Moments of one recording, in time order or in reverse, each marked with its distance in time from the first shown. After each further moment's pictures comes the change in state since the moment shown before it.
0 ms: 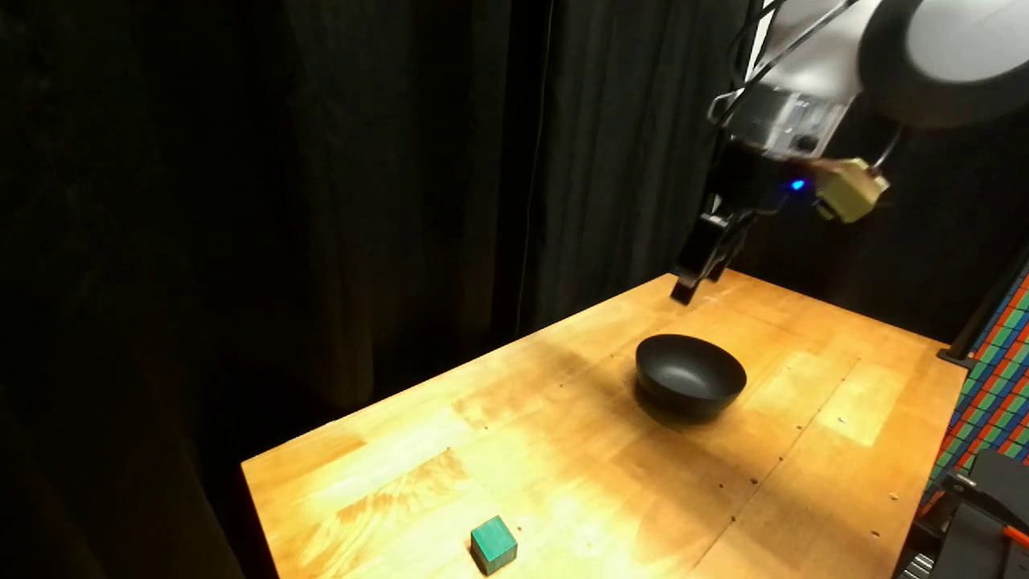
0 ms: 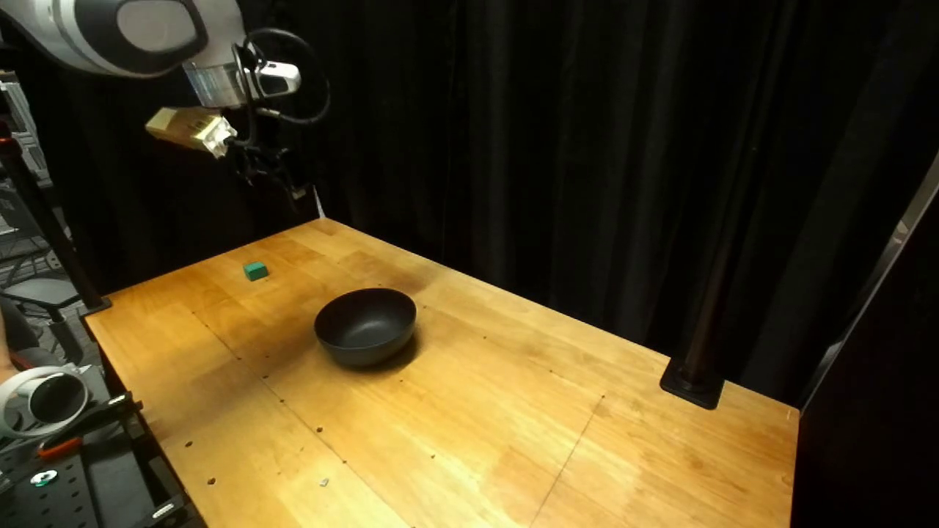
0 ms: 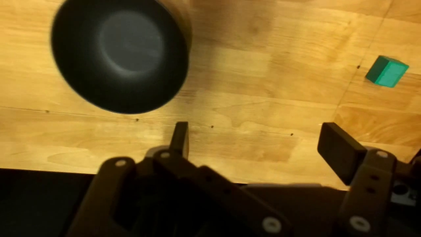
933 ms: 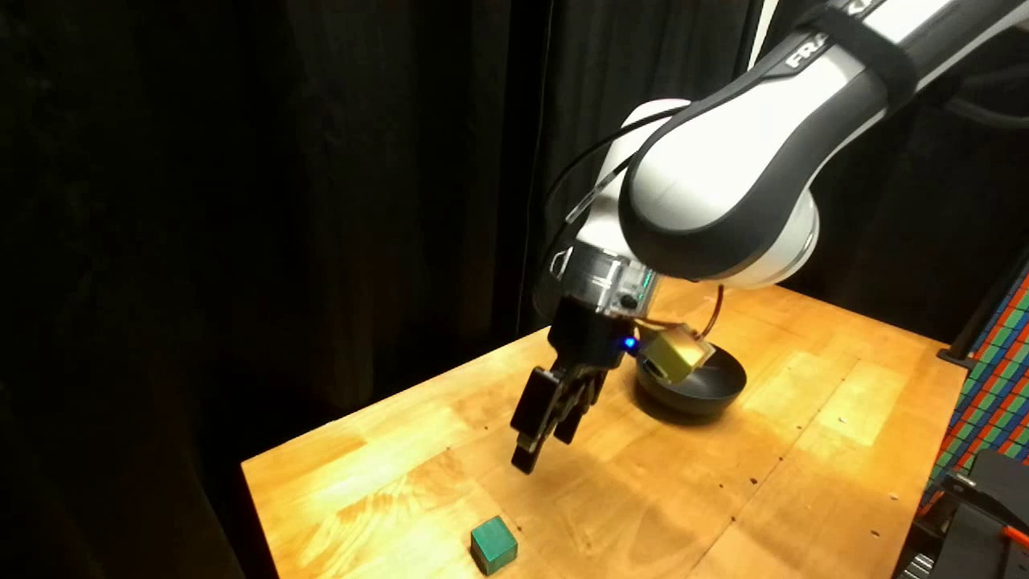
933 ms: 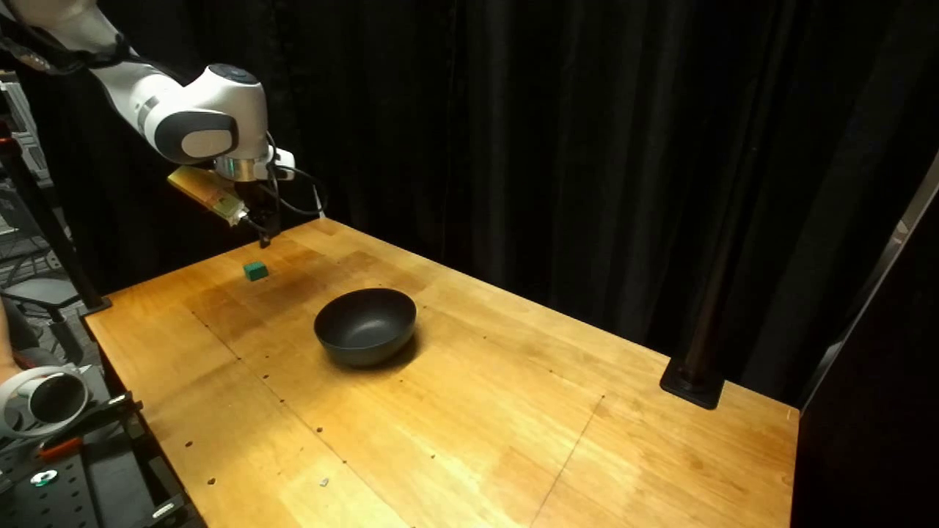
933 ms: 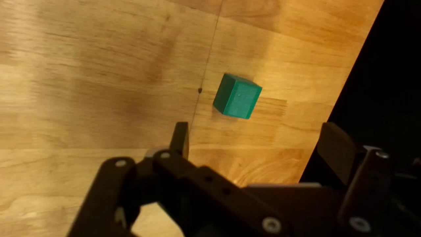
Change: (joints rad) arm 0.058 0.520 0.234 0.299 0.403 0.122 -0.208
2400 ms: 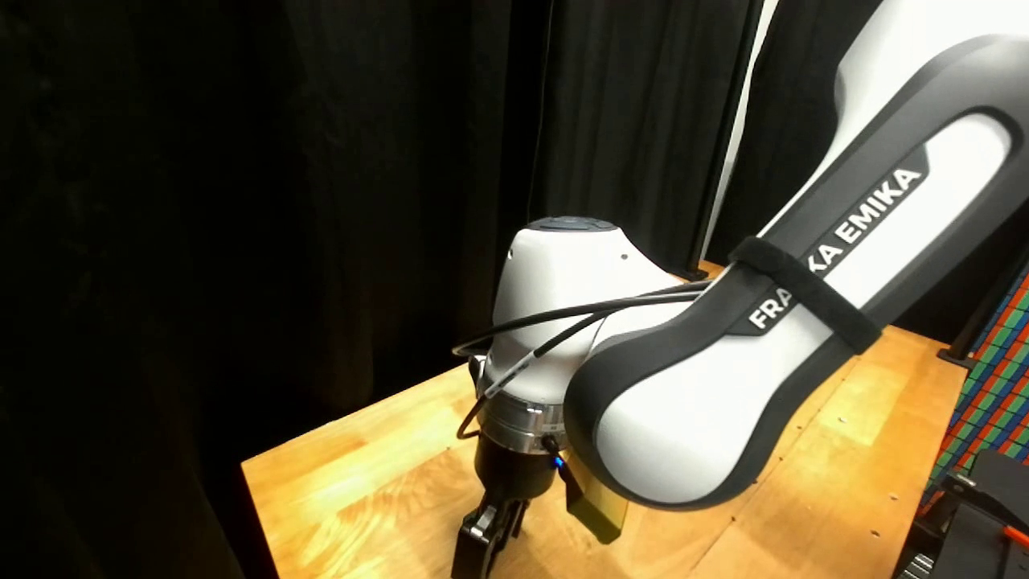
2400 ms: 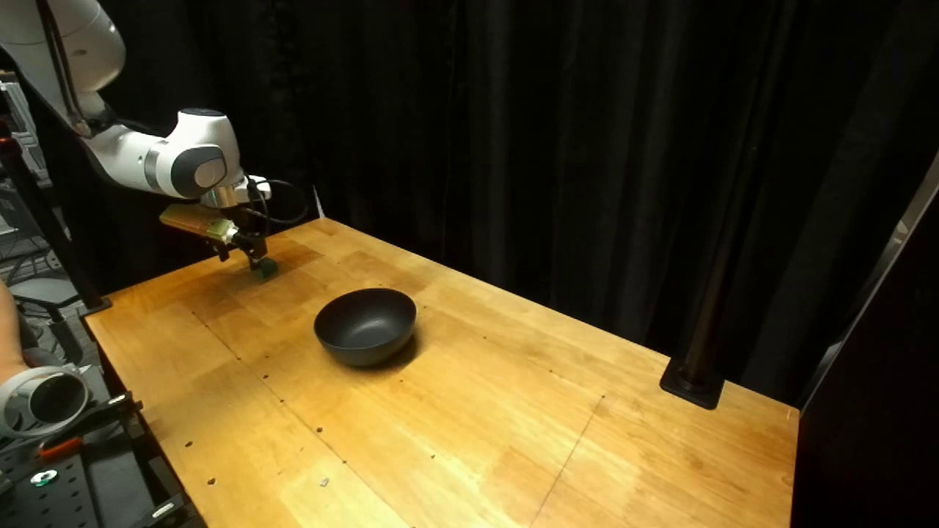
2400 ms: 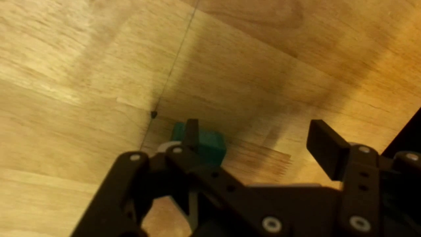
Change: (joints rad) arm 0.280 0.245 -0.136 0.184 -0.407 0.064 0.297
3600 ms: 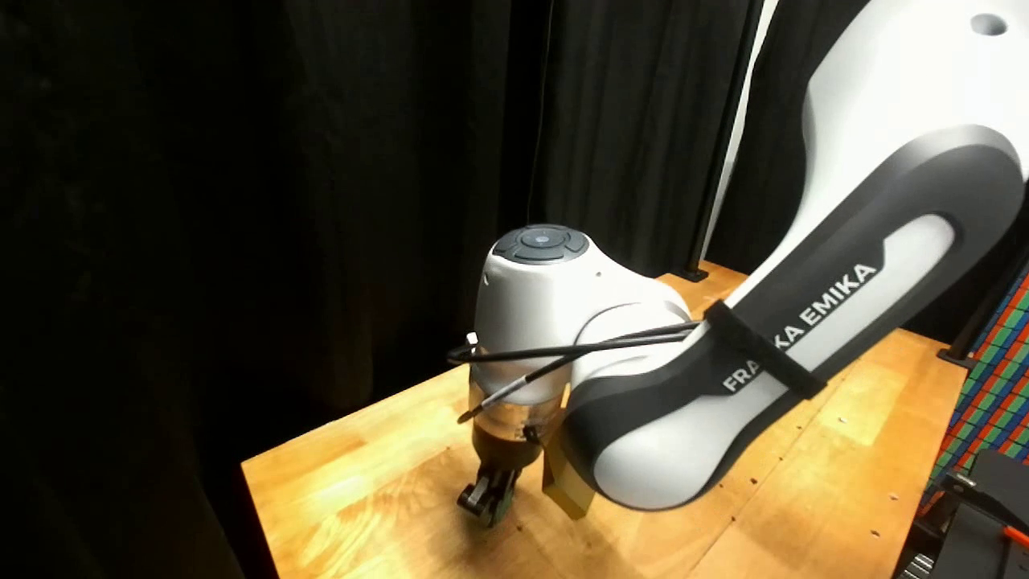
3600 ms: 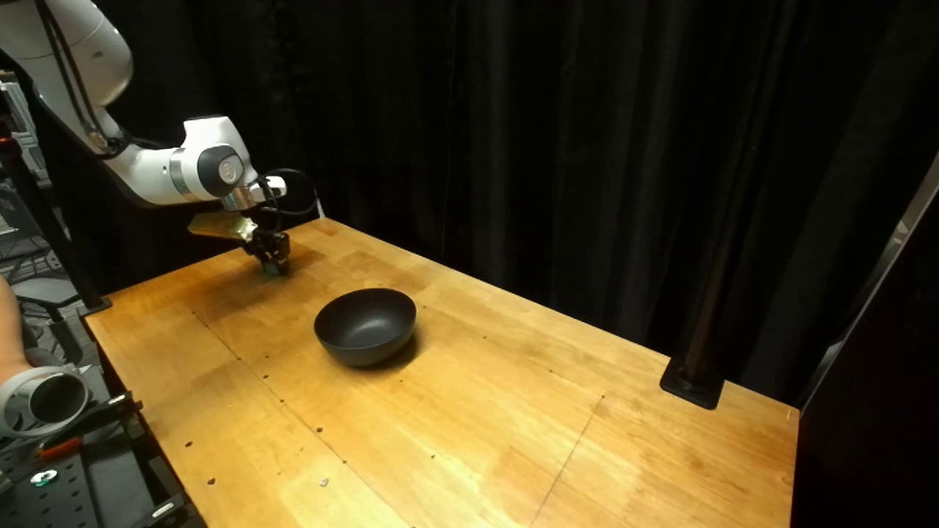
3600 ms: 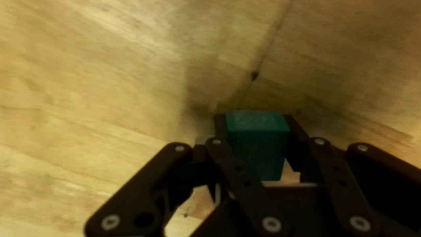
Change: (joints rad) arm 0.167 0.053 -0.240 0.085 -0.217 -0.013 0.229
